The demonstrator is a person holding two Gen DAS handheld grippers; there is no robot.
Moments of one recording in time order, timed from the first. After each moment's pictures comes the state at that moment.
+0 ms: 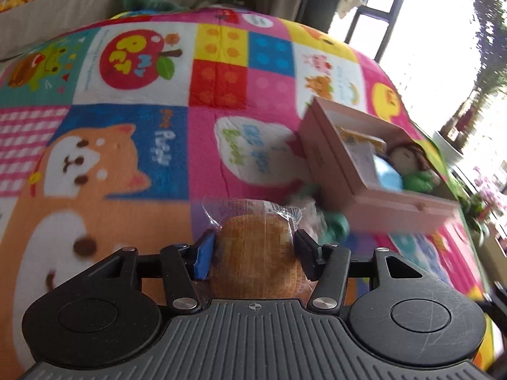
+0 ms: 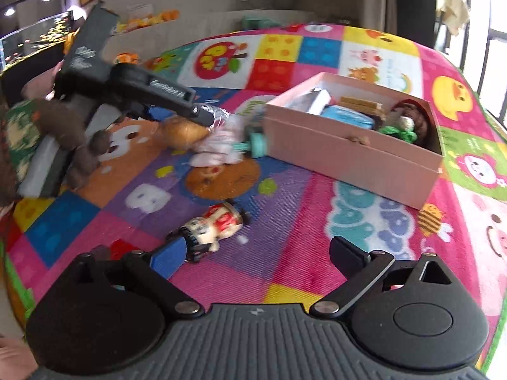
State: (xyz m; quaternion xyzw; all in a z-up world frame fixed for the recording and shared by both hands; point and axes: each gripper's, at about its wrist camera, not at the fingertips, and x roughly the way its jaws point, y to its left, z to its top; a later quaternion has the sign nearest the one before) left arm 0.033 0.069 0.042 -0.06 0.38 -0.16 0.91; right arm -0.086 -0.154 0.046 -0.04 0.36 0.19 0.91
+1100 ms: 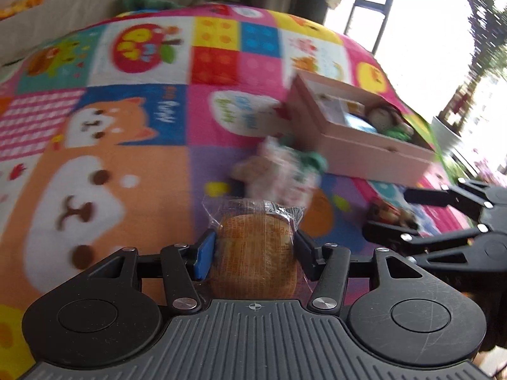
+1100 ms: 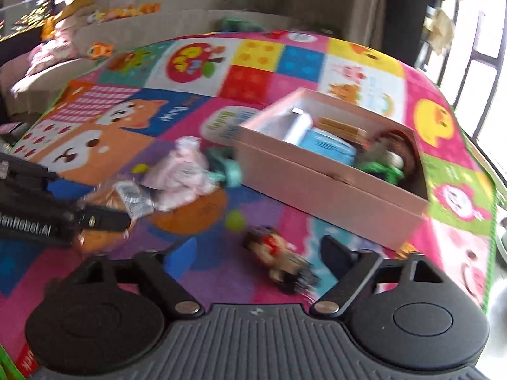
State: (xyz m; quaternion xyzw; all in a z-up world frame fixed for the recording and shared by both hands) left arm -0.030 0.072 0.036 -0.05 0.38 -0.13 0.91; right arm -0.046 -0.120 0.053 -0.11 0.34 0.13 0.92
